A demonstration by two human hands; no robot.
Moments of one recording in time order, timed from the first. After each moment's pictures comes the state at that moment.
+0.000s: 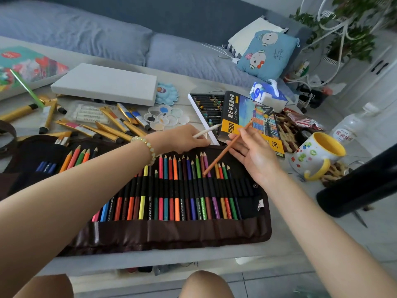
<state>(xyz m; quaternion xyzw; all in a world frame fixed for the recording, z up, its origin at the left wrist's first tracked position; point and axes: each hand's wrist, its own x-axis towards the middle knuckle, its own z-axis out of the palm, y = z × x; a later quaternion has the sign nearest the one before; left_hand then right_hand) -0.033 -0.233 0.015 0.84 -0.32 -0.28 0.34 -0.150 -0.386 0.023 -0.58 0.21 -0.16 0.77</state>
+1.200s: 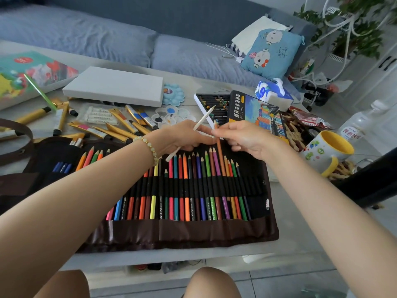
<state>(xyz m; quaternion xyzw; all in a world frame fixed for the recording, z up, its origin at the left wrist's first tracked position) -0.031 -0.225 0.017 0.75 -0.23 -0.34 0.52 -0.114 -0.366 0.052 -0.82 0.21 0.05 0.54</state>
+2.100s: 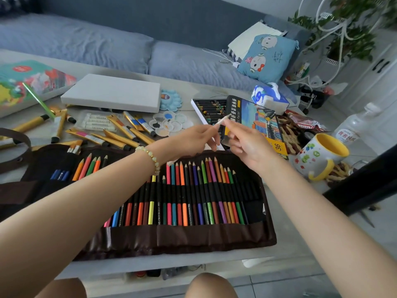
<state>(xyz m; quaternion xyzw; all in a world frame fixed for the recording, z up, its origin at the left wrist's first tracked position) -0.052 -0.234 0.031 0.75 -0.32 -0.28 0.50 -0.126 -0.366 0.046 -0.65 0.21 -0.09 0.73</state>
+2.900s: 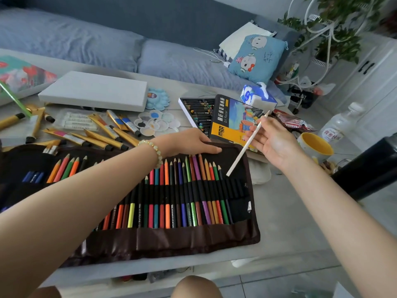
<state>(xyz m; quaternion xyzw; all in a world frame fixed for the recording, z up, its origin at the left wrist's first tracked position) -0.045 -0.261 0.024 0.80 -0.37 -0.30 0.37 -0.155 -0.429 0.064 -0.59 0.26 -0.22 0.74</state>
